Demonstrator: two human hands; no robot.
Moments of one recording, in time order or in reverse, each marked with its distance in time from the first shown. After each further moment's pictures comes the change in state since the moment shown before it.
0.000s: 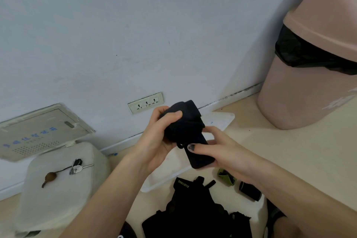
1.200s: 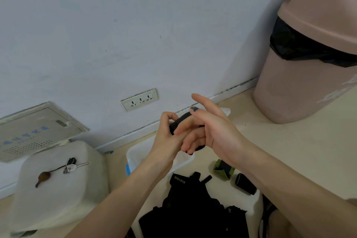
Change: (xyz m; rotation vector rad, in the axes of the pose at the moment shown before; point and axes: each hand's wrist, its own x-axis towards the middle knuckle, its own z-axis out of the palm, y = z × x) left_hand 0.007 -0.046 0.020 0.309 0.004 0.091; right_hand -0.015 -0.040 0.009 0.322 -0.019 -0.240
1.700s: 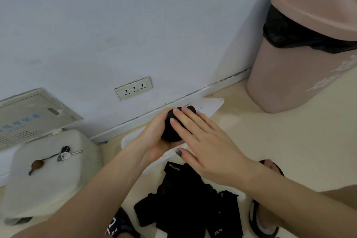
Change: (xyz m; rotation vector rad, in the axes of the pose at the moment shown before) left_hand -0.007 0.001 -0.004 -0.177 -0.066 -0.368; right_hand -0.025 0.082 -0.040 -1.720 -0.063 -0.702
